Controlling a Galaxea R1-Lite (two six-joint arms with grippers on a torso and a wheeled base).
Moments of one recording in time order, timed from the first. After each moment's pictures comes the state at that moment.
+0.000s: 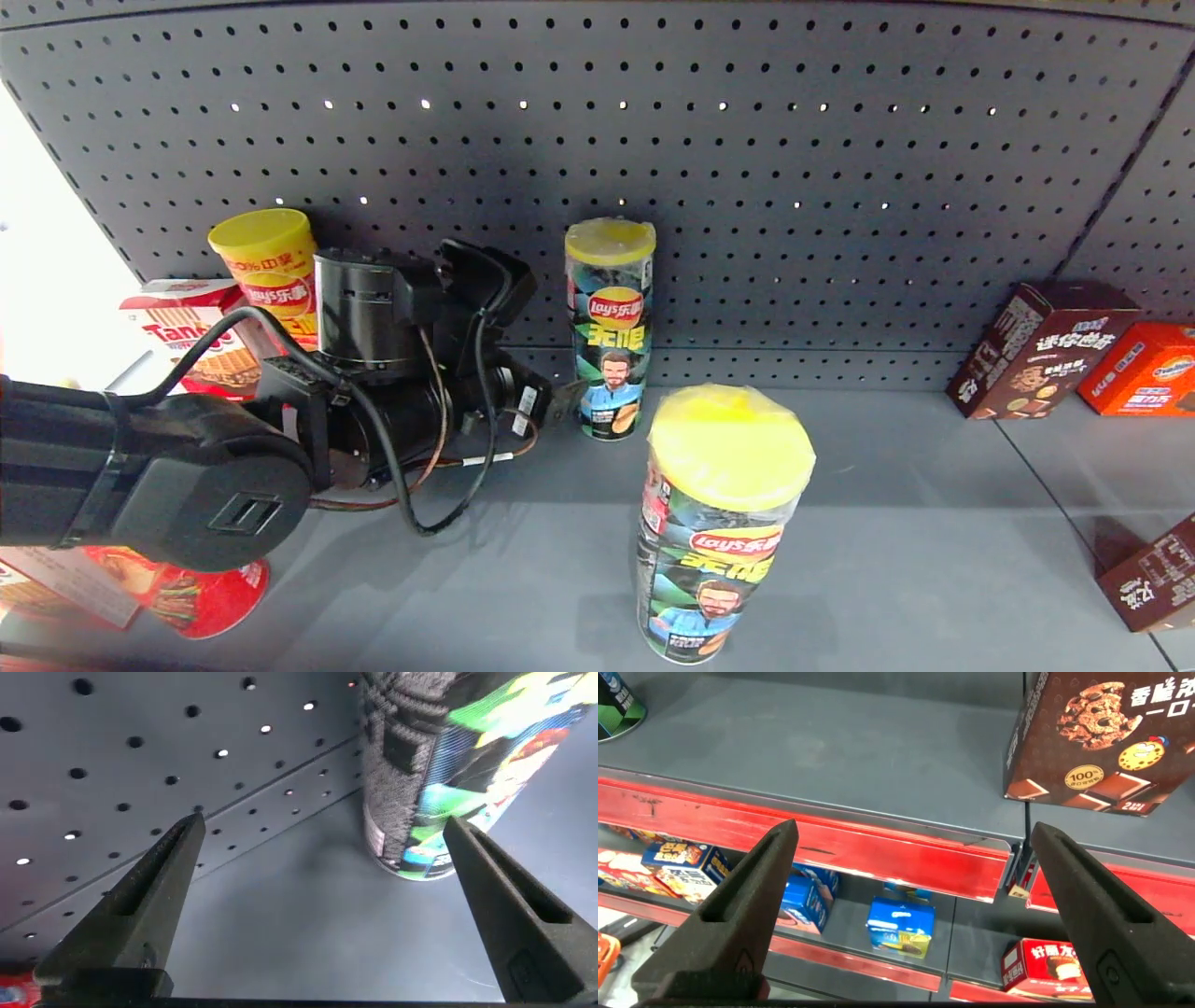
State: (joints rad) left arm -0.52 1.78 -0.96 -0.55 0.10 0.19; right arm 0.18 0.10 0.00 0.00 0.01 -0.02
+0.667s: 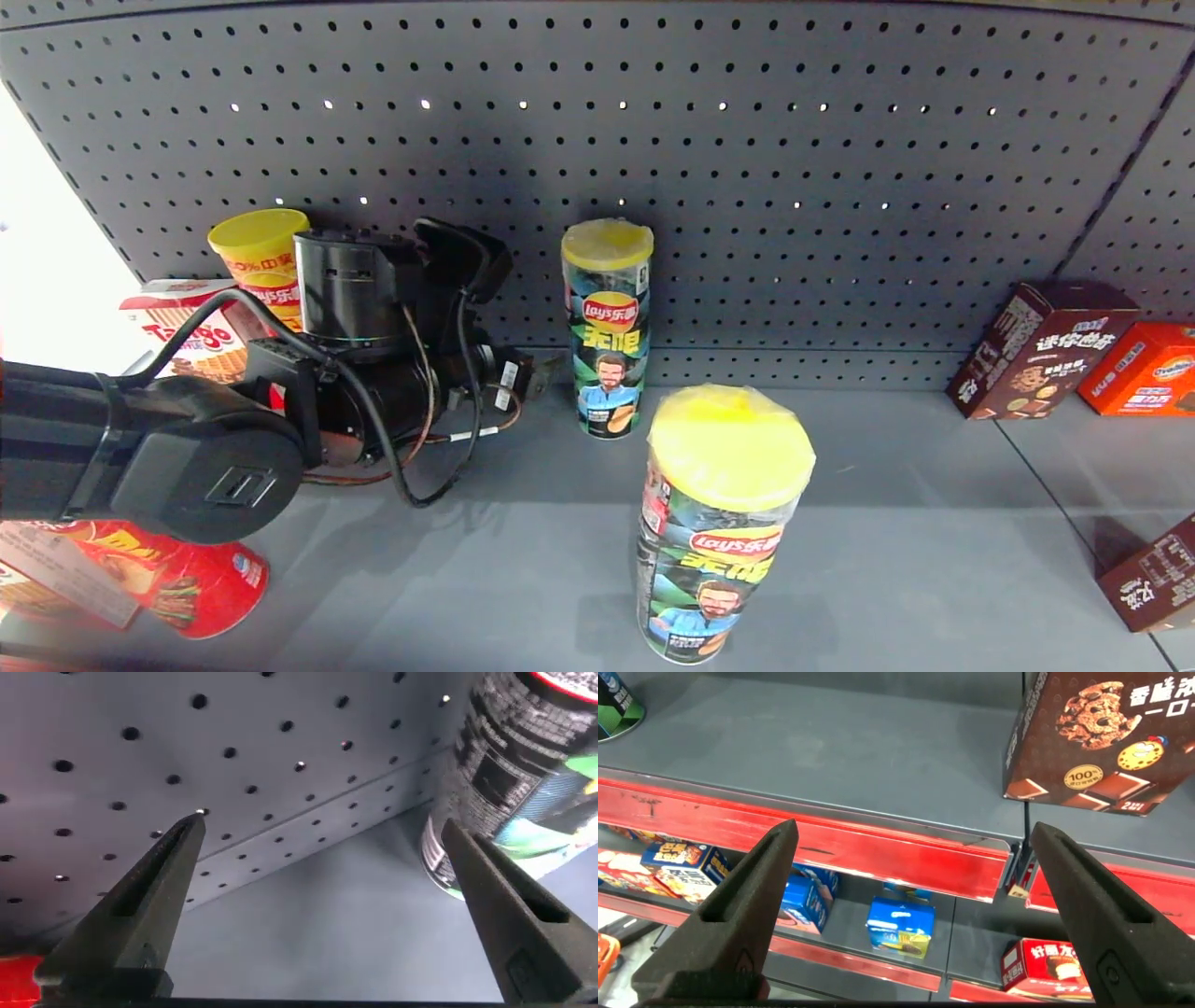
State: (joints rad) left arm -0.48 1.79 -0.99 -0.55 0.16 0.19; right arm 0.18 0.10 0.00 0.00 0.01 -0.02
